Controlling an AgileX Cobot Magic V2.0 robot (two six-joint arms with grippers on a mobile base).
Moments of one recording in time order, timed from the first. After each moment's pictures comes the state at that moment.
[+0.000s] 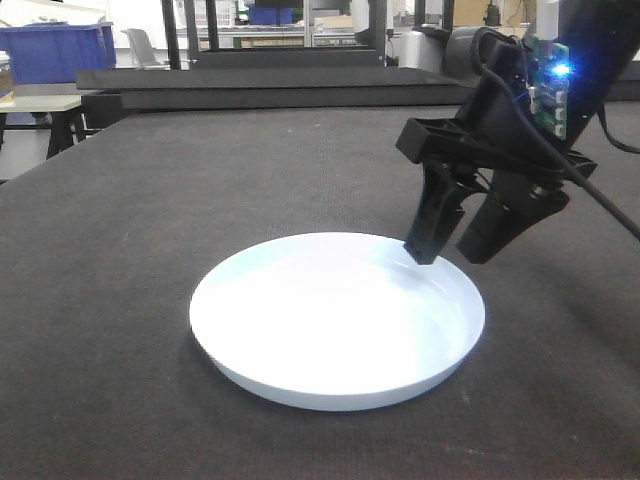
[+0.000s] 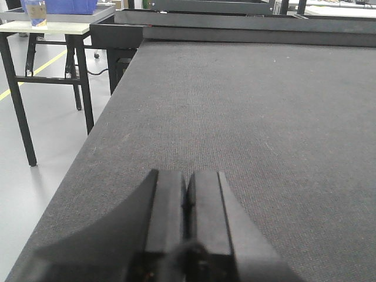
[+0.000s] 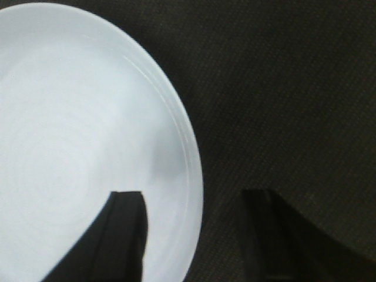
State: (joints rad) left arm -0.09 -0.02 0.03 -0.04 0.12 0.03; right arm 0.35 1.70 -1.12 0.46 0.76 -0.36
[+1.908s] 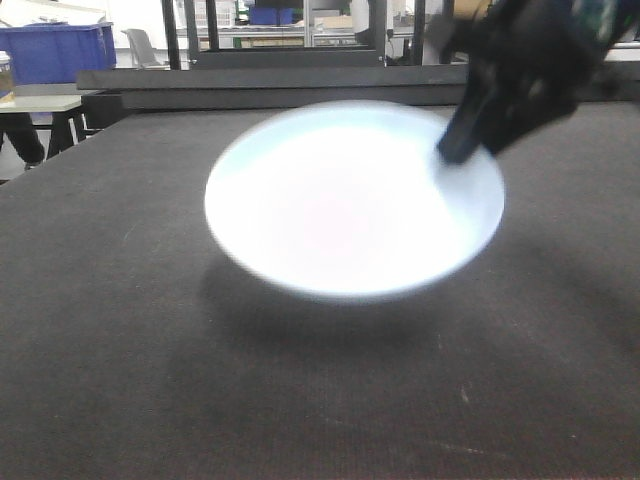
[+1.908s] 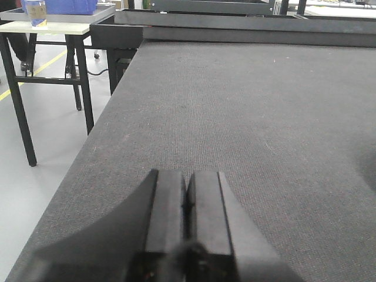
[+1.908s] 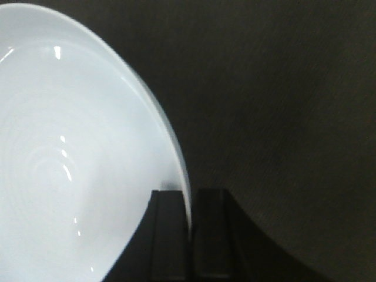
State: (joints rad) left arm -0.09 -0.02 0.03 -0.04 0.12 0.03; right arm 0.32 1.49 -1.13 0.47 0.70 -0.36
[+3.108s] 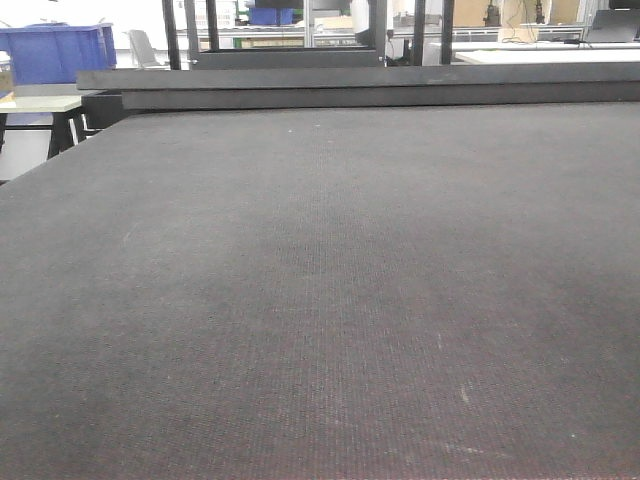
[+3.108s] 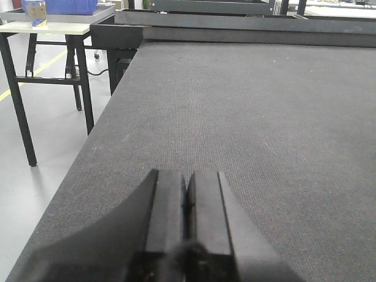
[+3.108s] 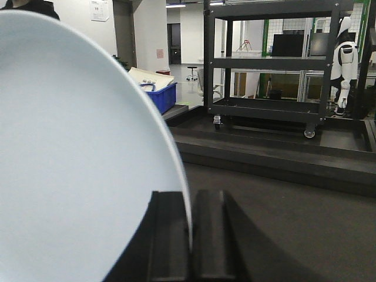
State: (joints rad) left arm -0.09 -0.02 0.03 -0.04 0.12 0.03; right arm 0.31 0.59 -0.88 0.47 0.26 -0.36
